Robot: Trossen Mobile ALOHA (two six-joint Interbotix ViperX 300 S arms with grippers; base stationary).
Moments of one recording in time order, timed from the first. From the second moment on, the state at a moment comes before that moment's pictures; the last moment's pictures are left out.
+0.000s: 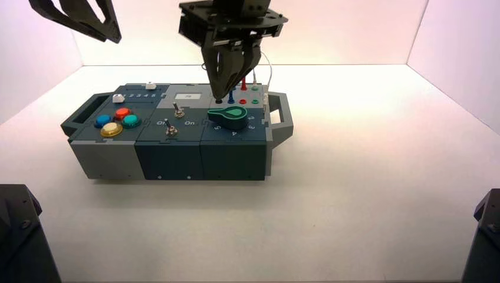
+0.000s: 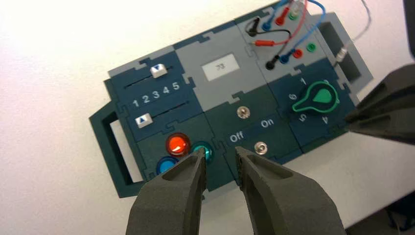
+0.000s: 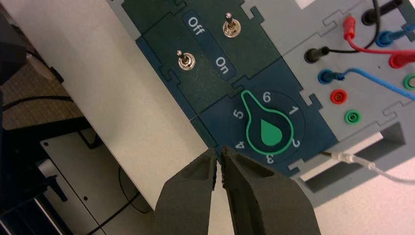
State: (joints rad) left arm -0.30 -0.71 1.00 -0.13 0.71 0.19; right arm 0.94 0.08 0.47 0.16 0.73 -0.08
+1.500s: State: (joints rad) left arm -0.23 -0.82 1.02 -0.12 0.68 0.17; right arm 0.92 0.31 0.32 0.15 0.75 -0.08
